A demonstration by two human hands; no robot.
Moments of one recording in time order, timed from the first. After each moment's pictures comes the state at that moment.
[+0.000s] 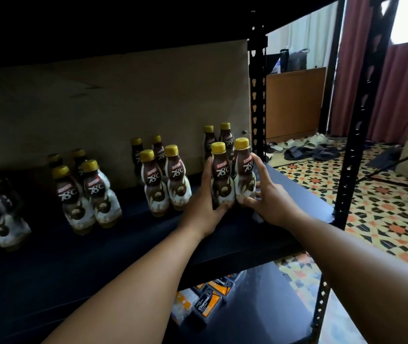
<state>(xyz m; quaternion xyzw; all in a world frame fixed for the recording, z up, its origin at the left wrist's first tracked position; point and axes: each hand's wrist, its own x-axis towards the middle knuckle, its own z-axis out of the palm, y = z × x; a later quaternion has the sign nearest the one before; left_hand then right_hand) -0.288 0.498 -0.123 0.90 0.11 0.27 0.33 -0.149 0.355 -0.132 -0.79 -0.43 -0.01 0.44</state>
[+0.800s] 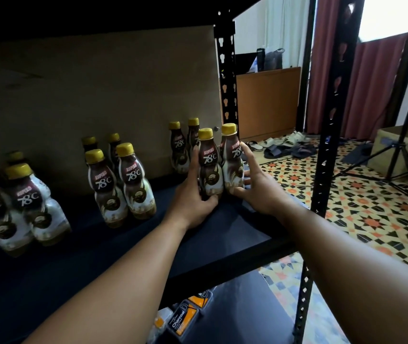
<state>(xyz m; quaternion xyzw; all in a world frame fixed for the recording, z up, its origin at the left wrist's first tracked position) -0.219 0.497 -0.133 0.90 0.08 0.28 0.32 -0.090 0.340 -0.135 -0.79 -0.41 -0.01 0.46</state>
